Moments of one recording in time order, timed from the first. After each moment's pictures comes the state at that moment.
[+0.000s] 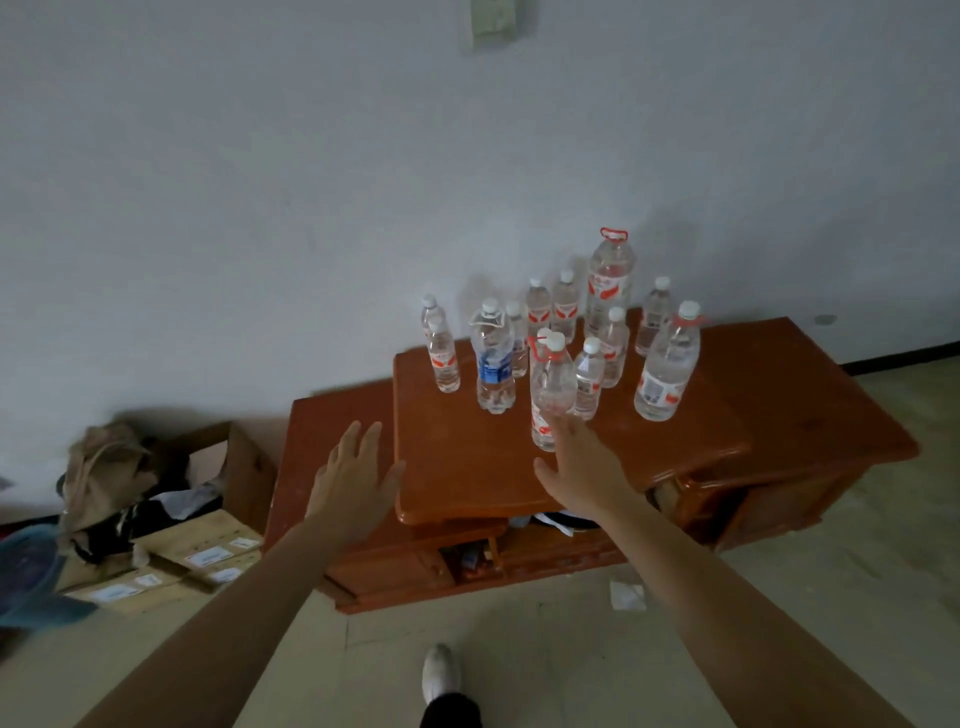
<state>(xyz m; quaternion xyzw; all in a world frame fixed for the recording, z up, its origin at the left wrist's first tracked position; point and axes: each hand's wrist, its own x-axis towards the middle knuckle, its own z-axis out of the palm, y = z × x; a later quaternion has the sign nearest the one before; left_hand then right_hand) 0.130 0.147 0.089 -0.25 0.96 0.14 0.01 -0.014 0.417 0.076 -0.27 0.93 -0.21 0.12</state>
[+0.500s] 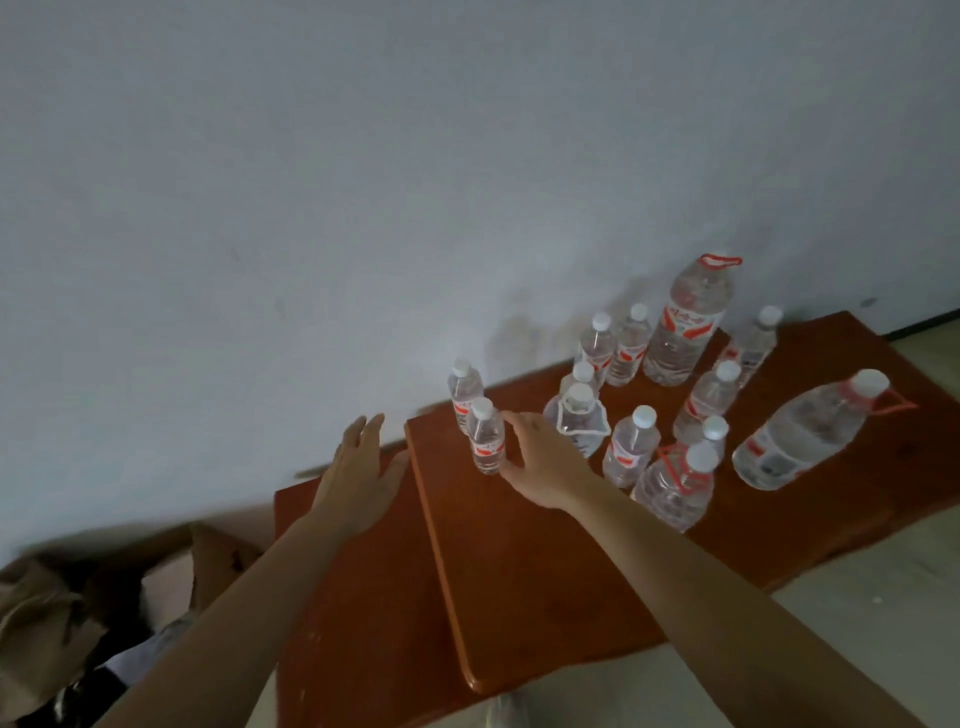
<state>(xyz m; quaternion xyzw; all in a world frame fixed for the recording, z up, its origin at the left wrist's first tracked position) -0.129 -0.108 0.047 -0.18 0.95 0.24 0.05 -0.224 0.137 0.033 -0.24 0.92 -0.26 0.17</state>
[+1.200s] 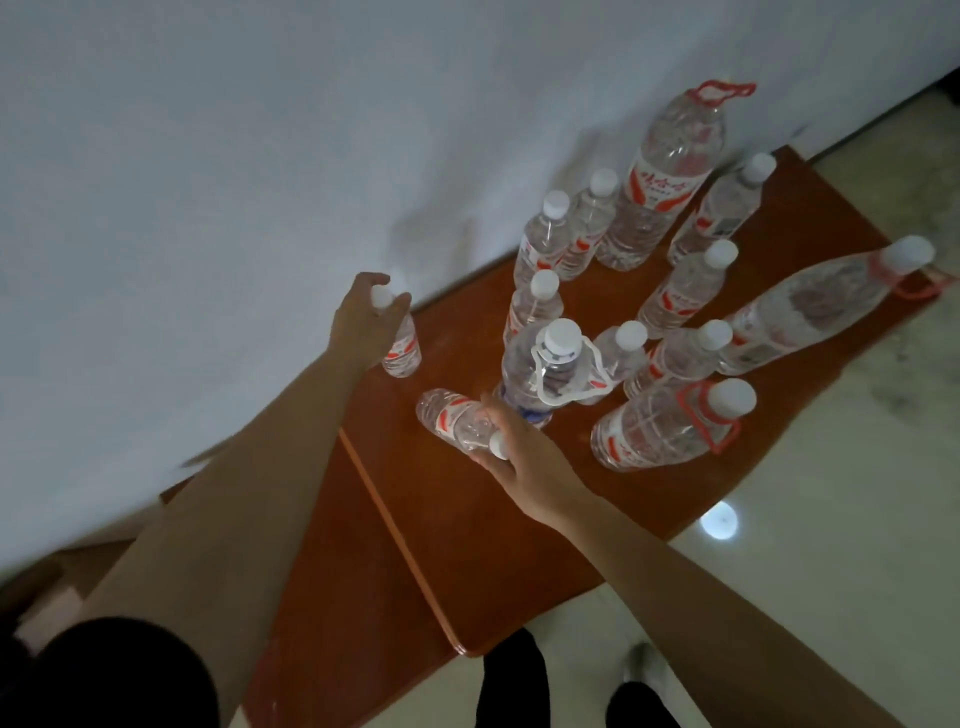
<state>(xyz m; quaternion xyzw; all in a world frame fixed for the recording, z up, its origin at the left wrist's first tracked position) -0.368 -0.094 -0.075 -0.16 0.89 0.42 0.08 -0.222 0.138 -0.085 -0.12 0.90 -0.38 0.19</state>
